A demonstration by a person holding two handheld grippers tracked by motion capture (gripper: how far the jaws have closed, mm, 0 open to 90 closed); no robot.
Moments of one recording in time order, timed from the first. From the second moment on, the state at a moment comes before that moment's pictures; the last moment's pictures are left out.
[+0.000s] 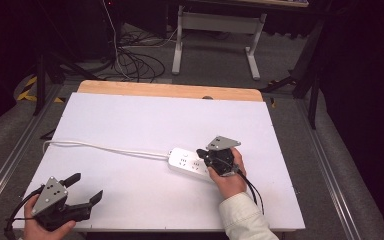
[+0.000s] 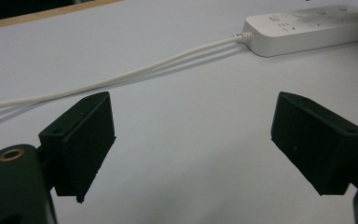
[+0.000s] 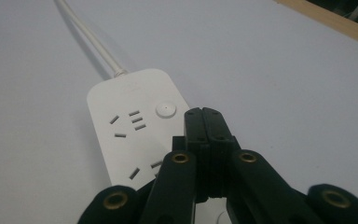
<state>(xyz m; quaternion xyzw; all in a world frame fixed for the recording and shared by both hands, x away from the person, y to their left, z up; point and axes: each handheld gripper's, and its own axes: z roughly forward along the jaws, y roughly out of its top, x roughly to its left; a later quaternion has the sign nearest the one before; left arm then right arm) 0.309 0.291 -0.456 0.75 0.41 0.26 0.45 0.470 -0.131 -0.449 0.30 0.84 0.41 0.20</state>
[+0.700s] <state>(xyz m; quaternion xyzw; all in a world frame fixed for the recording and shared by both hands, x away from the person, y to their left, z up) 0.311 0.289 -0.457 0.75 0.41 0.26 0.45 0.445 -0.142 -0.415 0.27 0.83 0.44 0.20</state>
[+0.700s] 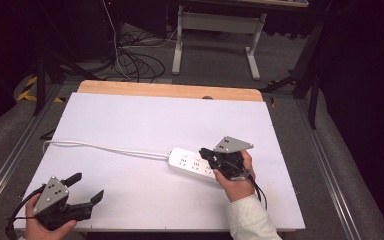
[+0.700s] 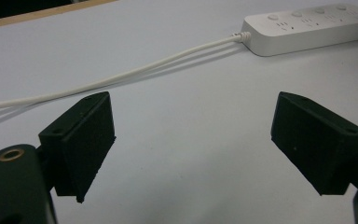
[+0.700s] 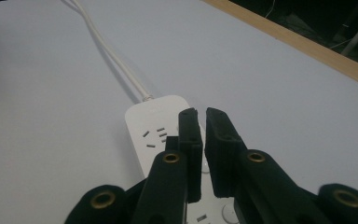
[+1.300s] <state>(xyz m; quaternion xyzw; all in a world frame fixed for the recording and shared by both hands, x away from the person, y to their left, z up) 0.316 0.287 -0.456 0.75 0.40 0.26 0.45 0.427 -0.162 -0.395 0.28 0.82 0.46 0.21</state>
